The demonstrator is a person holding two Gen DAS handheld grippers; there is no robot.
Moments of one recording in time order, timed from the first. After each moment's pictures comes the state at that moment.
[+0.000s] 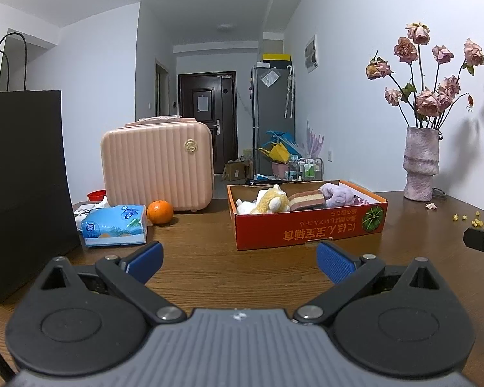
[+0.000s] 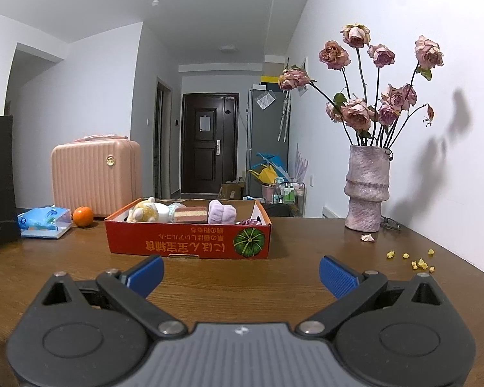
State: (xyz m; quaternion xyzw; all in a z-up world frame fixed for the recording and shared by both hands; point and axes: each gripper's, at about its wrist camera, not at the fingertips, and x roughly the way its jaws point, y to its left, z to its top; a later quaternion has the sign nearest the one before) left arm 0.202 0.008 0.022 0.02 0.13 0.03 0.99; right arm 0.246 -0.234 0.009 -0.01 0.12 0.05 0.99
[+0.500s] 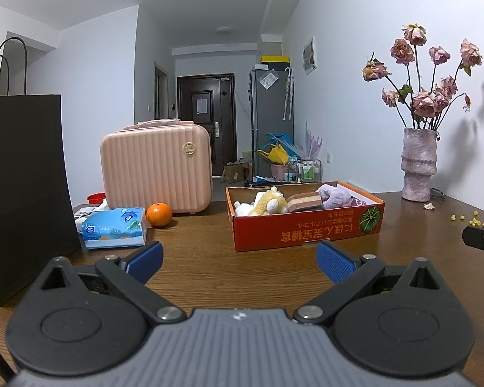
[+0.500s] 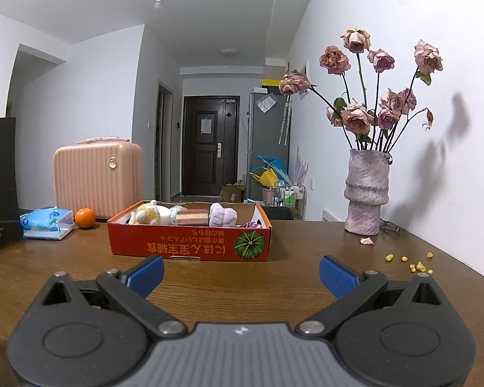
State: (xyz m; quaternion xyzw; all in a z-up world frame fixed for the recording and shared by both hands) left arm 0.198 0.007 0.024 0.02 0.13 0.03 0.99; right arm 0.238 -0.234 0.011 -0.01 0.11 0.05 0.99
